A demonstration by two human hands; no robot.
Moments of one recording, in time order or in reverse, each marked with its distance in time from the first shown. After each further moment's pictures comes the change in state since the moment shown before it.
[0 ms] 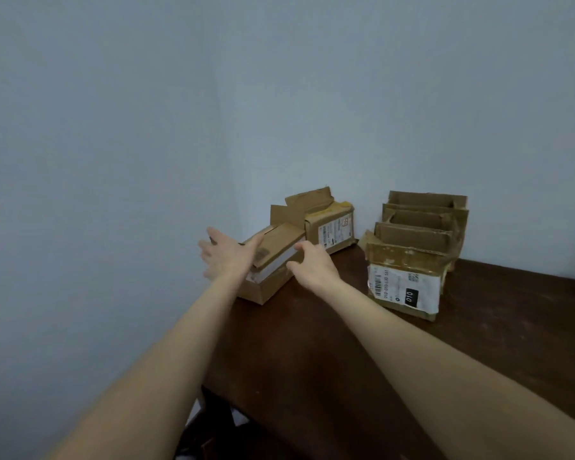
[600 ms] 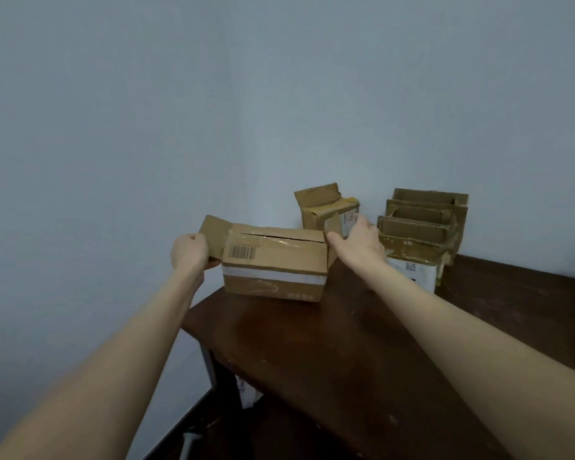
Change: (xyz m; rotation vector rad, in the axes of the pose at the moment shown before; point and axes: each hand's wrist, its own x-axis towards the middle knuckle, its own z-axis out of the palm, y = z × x) left_hand -0.006 -0.046 -0.074 -0.522 0.018 -0.122; right_hand -0.036 0.008 -0.059 -0.027 0.218 0.168
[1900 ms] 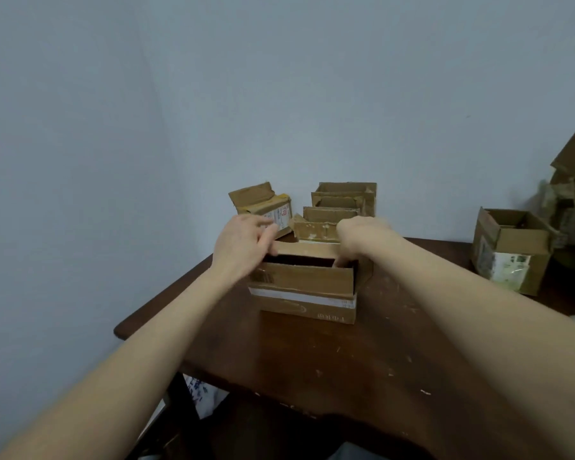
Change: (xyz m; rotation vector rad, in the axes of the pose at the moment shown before) left_hand -0.138 0.036 0.096 0.596 -0.508 1.022; right_hand -0.047 0.053 -0.119 -0.871 -0.198 -0.064
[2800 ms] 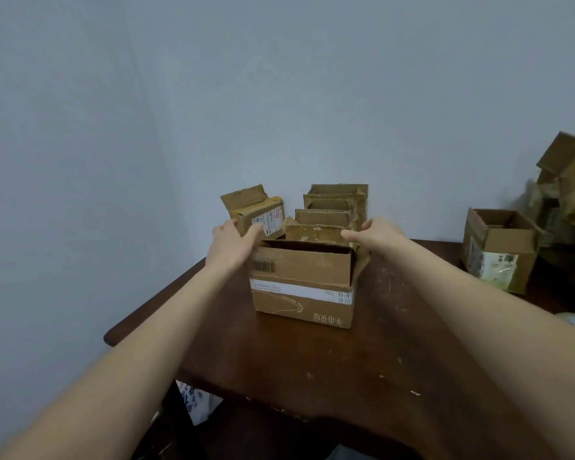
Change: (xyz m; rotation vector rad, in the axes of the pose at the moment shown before) left_hand 0.017 -0.009 0.020 -0.243 0.006 -0.515; right_hand 0.026 0.056 0.036 0.835 0.153 0.199
